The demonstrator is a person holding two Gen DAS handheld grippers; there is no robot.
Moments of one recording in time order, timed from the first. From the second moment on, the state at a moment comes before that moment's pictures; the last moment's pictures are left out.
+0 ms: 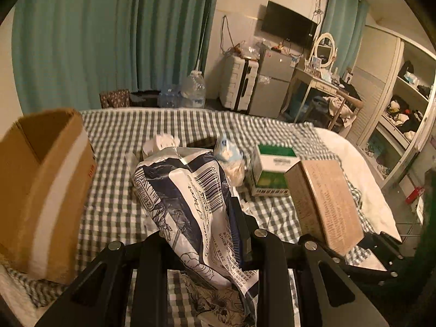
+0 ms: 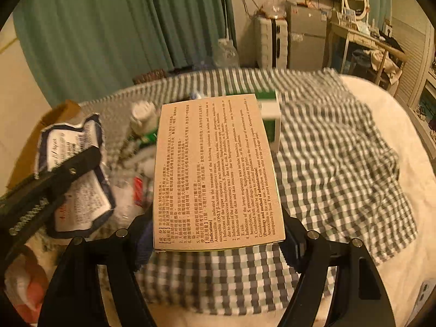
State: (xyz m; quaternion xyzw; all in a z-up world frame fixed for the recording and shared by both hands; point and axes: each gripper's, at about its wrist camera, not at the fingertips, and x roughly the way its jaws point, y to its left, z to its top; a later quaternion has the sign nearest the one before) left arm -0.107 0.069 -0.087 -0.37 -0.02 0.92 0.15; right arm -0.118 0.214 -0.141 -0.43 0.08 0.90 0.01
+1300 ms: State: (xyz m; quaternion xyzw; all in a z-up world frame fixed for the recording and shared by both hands) left arm -0.129 -0.228 0.039 -0.39 -0.06 0.92 0.05; right arm -0.145 -0.043 0.035 -0.34 0.00 0.92 -0.18
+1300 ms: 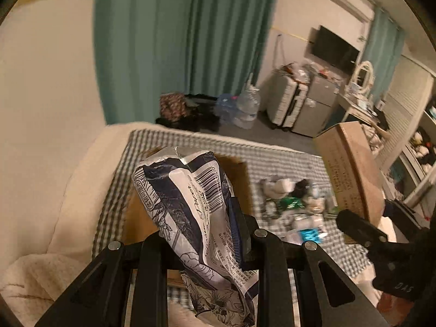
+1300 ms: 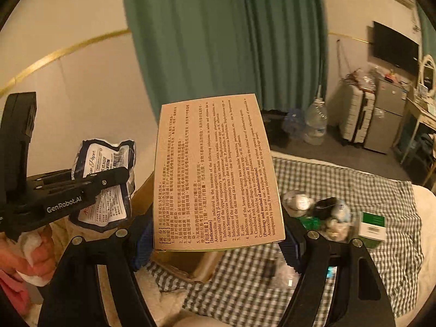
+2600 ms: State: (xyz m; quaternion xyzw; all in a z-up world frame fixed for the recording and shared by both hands) left arm -0.140 -0.227 -0.033 -0.42 -0.08 0.90 0.03; right arm -0.204 -0.070 -0.029 -0.35 0.01 0.93 -0.13
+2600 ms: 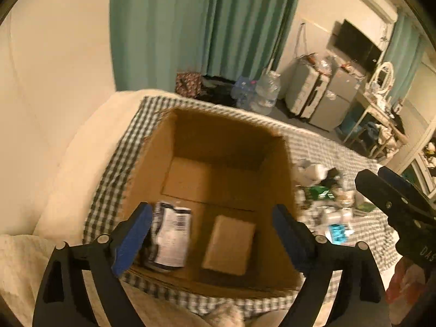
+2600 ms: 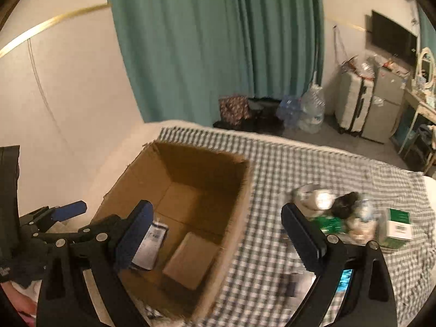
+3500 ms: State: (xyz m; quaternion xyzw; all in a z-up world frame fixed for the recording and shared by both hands) left arm -0.080 0.049 -0.105 -0.43 -0.04 0.90 0.03; right arm -0.029 0.206 -0.052 -0.29 0.05 0.96 0.02
